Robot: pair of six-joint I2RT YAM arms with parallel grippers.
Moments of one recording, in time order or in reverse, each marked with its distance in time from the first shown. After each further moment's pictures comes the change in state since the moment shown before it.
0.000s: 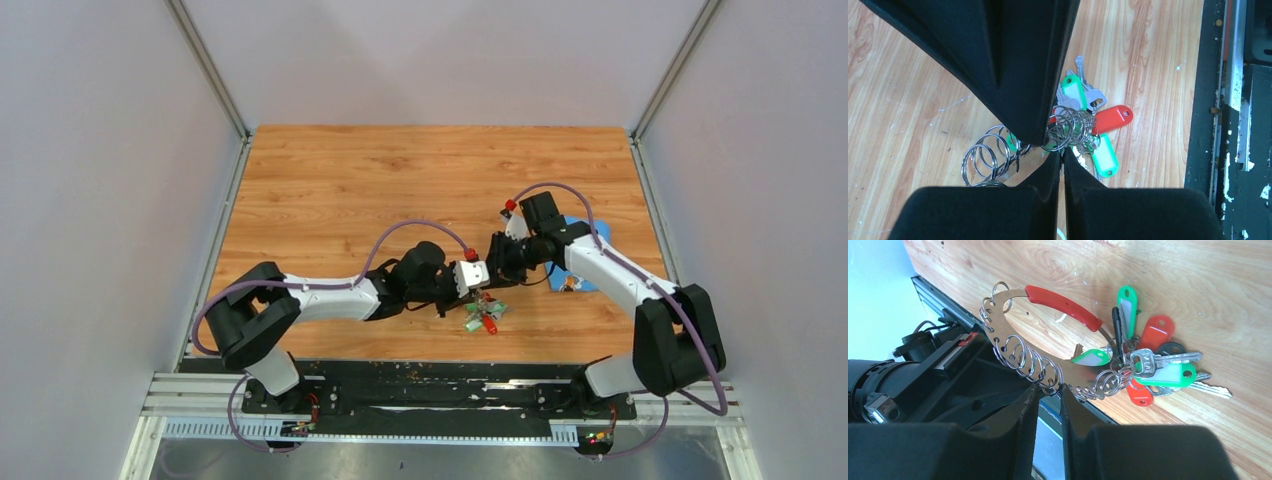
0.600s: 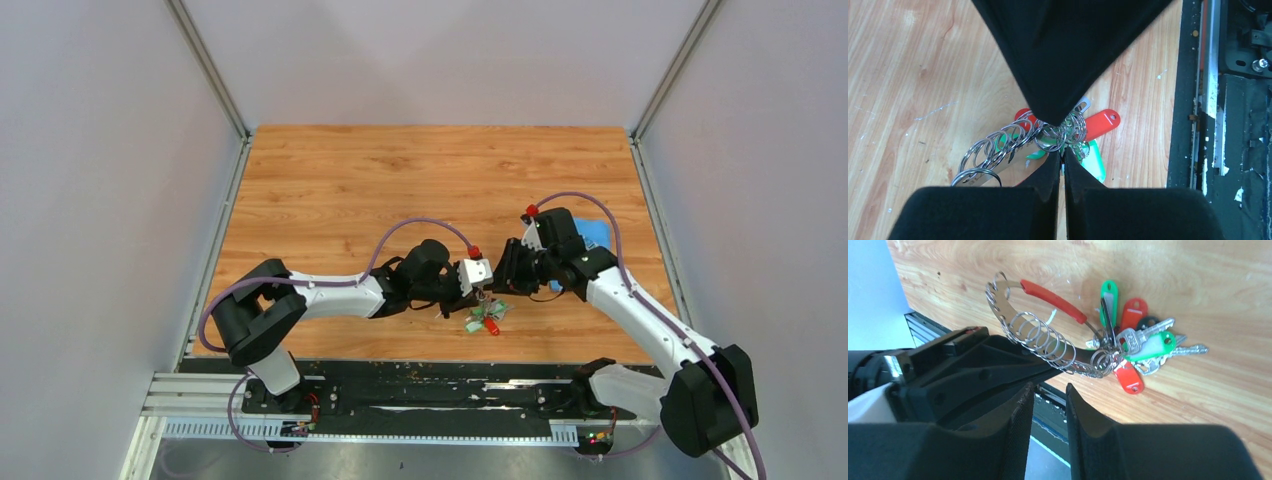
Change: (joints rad) left arm -0.001 0.035 0.037 -0.008 0.055 -0.055; right arm 0.025 -0.296 -0.121 0.010 0.213 0.112
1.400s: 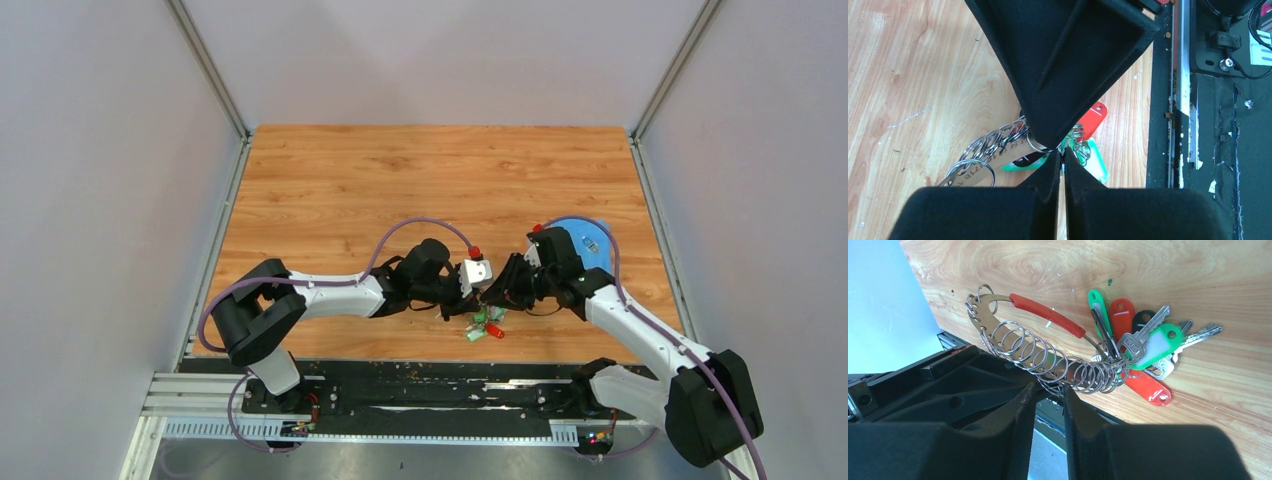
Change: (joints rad) left arm 0.001 -0.001 0.006 -0.013 0.080 -0.029; right arm 0.026 -0.052 -0.192 0.171 -0.006 0.241
